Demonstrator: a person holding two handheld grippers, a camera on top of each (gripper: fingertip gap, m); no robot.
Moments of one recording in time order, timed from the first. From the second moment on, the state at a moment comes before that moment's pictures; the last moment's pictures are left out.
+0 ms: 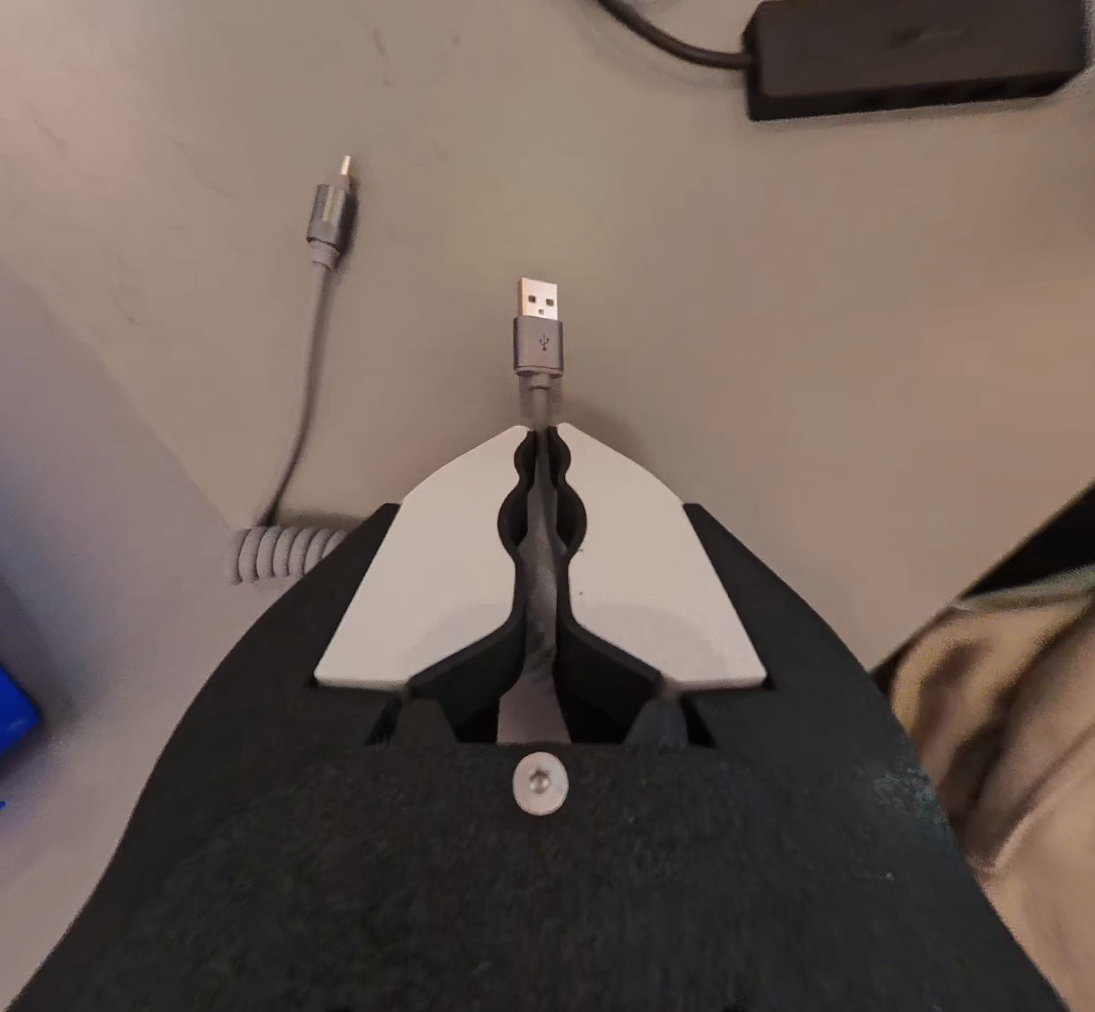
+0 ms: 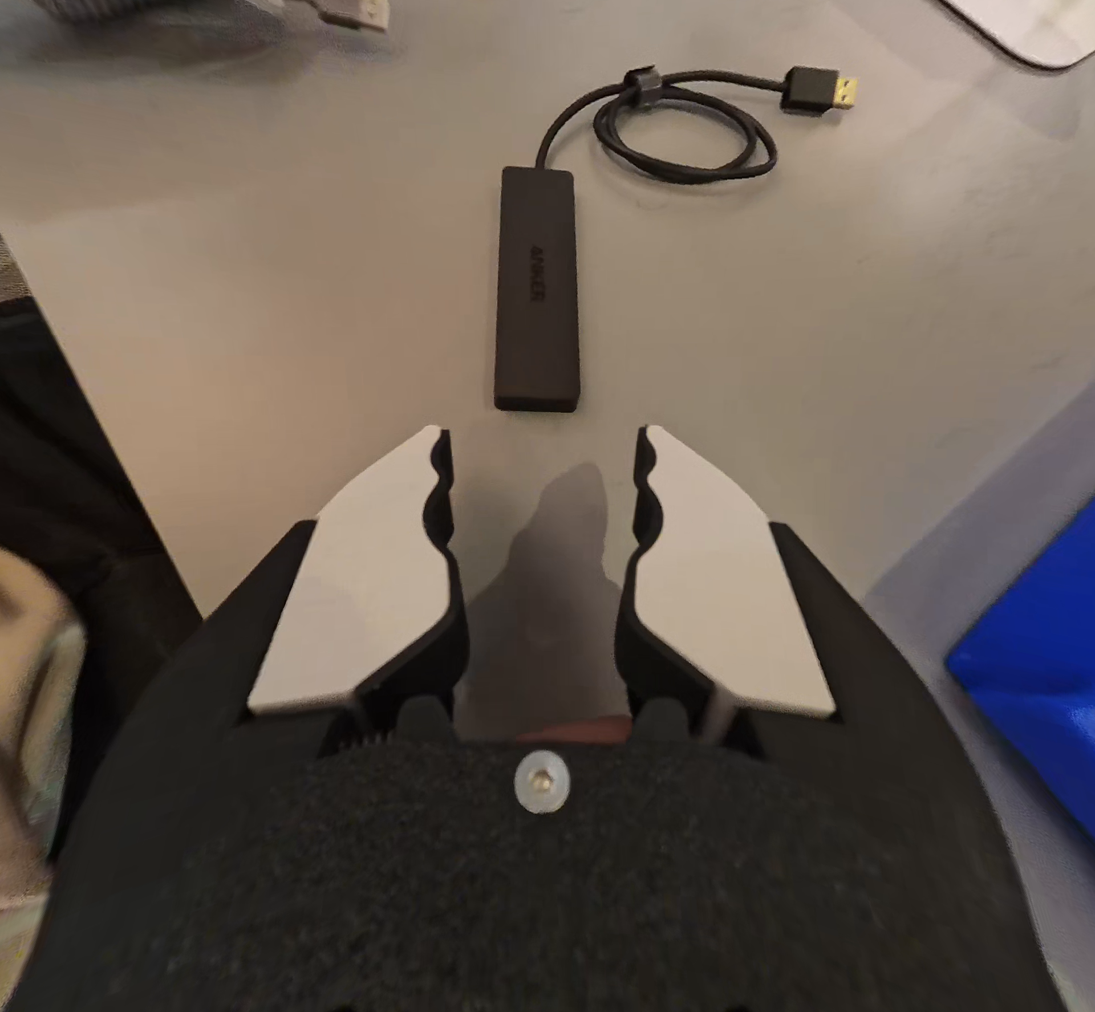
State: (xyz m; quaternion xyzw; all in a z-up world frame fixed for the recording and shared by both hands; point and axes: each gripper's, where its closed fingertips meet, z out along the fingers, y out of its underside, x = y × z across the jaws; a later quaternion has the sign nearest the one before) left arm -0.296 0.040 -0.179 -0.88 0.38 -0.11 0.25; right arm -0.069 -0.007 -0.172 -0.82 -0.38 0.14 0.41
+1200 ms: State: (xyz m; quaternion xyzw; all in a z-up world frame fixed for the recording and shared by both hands) left arm -0.322 0.003 -0.140 -0.86 0.39 -0.18 0.27; right arm -0.164 0.016 -0.179 -0.84 -0.35 0.17 0.37
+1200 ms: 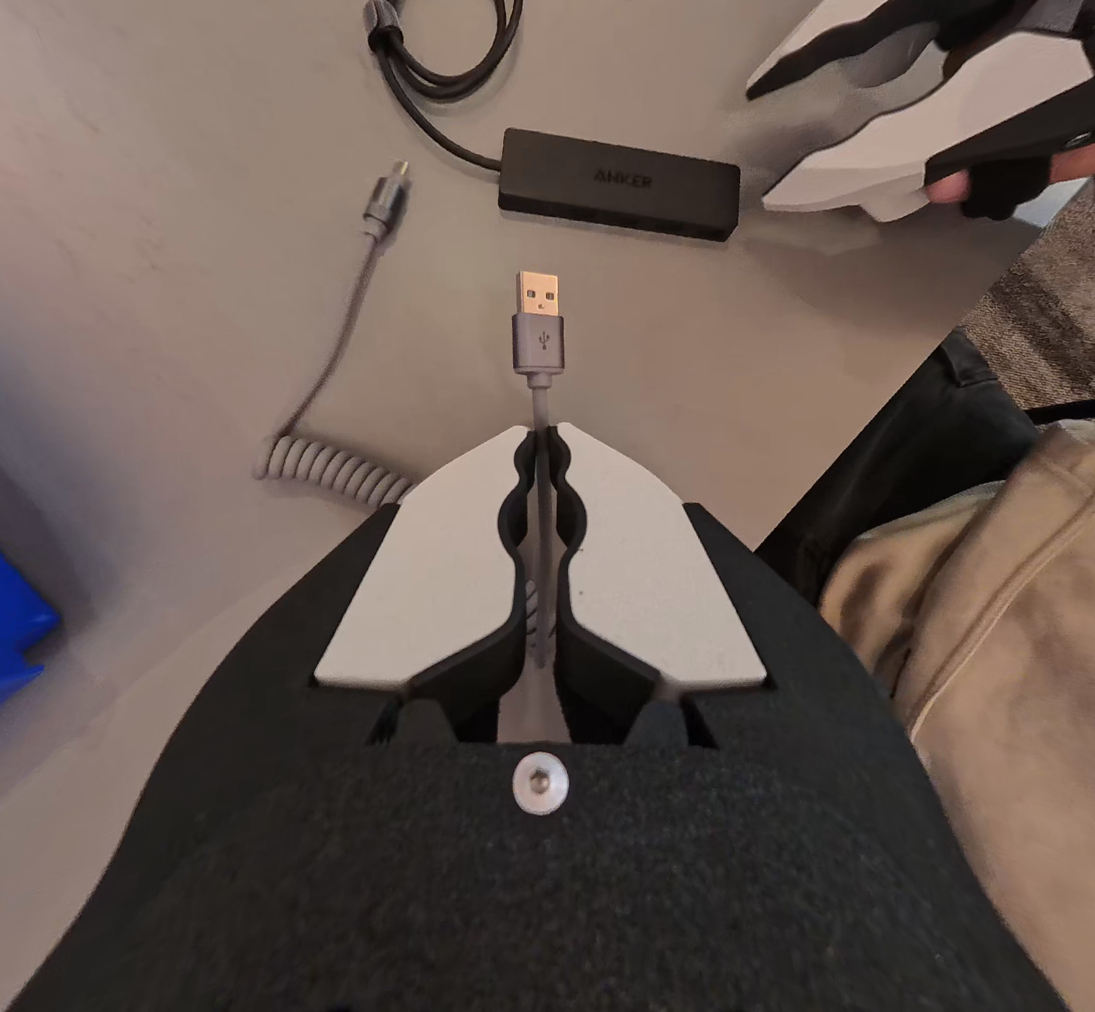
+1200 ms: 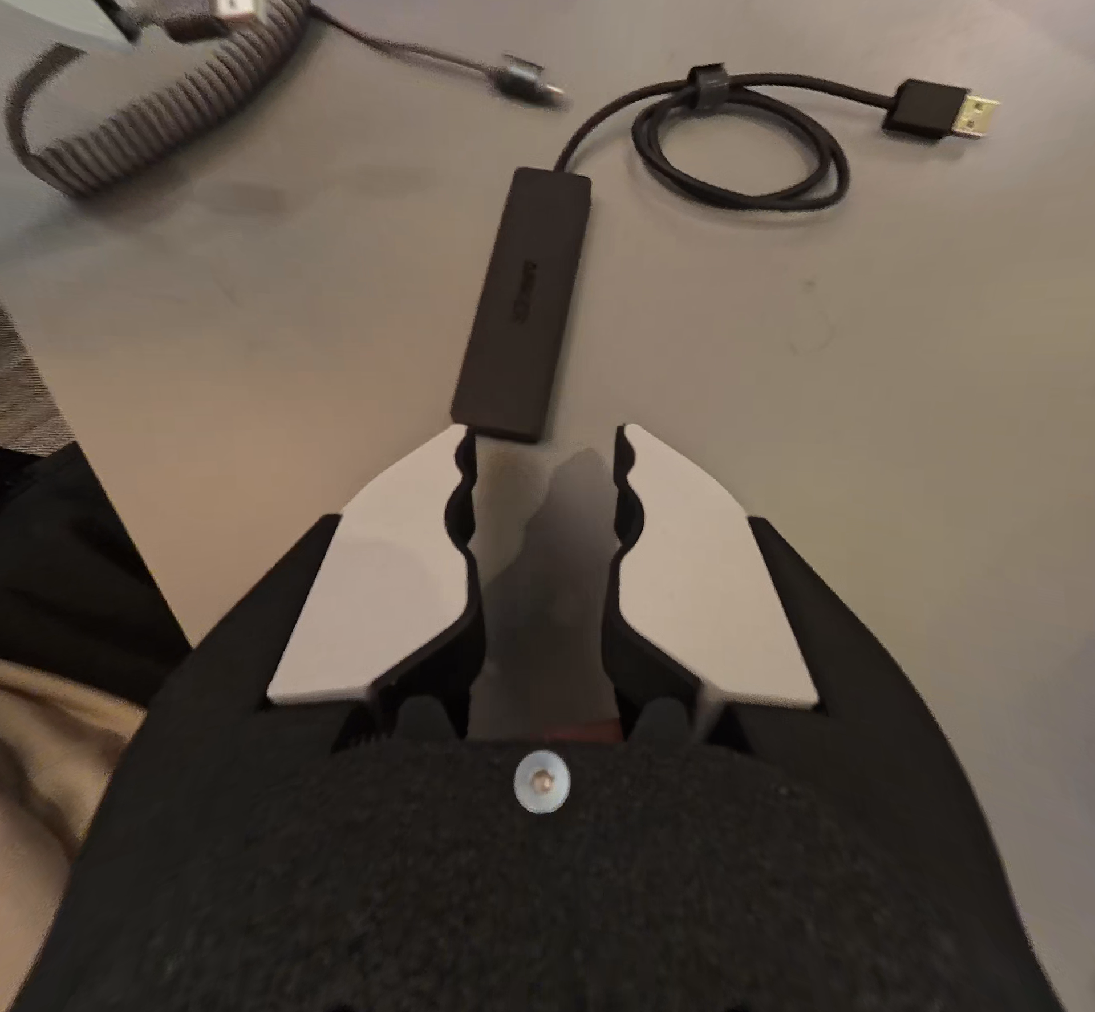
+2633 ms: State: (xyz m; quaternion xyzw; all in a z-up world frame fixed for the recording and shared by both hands) left arm -0.264 0.029 -0.116 -0.86 0.49 -0.12 0.12; right arm -0.169 0.040 -0.098 -0.77 -0.32 0.18 0.52
